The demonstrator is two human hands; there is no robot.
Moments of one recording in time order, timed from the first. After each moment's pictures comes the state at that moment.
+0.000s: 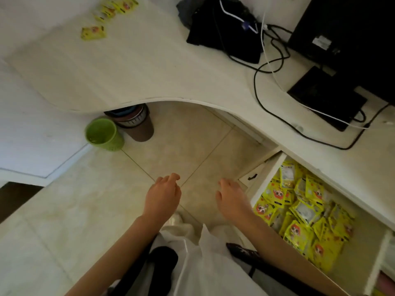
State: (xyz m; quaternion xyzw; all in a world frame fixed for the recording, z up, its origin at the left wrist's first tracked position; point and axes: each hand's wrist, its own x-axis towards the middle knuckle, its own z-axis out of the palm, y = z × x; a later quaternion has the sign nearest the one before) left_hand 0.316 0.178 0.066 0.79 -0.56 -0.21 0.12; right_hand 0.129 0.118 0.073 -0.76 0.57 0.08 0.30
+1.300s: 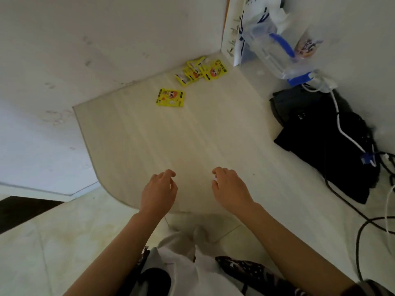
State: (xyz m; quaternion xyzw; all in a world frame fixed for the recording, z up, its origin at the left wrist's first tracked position) left_hand 0.656 -0.100 0.078 0.89 -0.39 -0.18 0.17; right_hand 0.506 -0.231 0.099 -0.89 0.39 0.07 0.24
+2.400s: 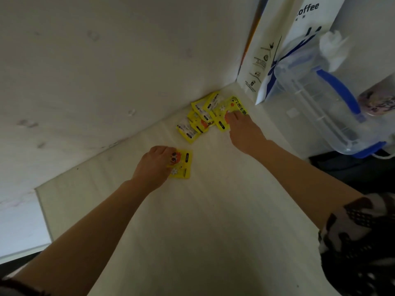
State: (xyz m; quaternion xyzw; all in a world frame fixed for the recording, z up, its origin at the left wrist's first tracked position) left_hand 0.925 -0.361 0.037 0.83 -0.52 -0.22 0.05; right_hand 0.757 -0.576 0.052 -0.92 0.37 0.07 0.10
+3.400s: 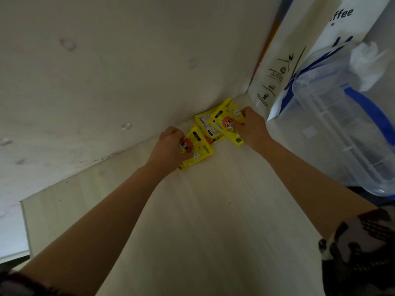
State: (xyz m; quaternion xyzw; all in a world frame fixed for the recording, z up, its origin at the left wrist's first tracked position) left_hand 0.946 -0.452 0.031 0.84 -0.44 -0.23 0.20; right_hand 0.797 -0.639 0.033 -0.80 0.47 -0.07 0.36
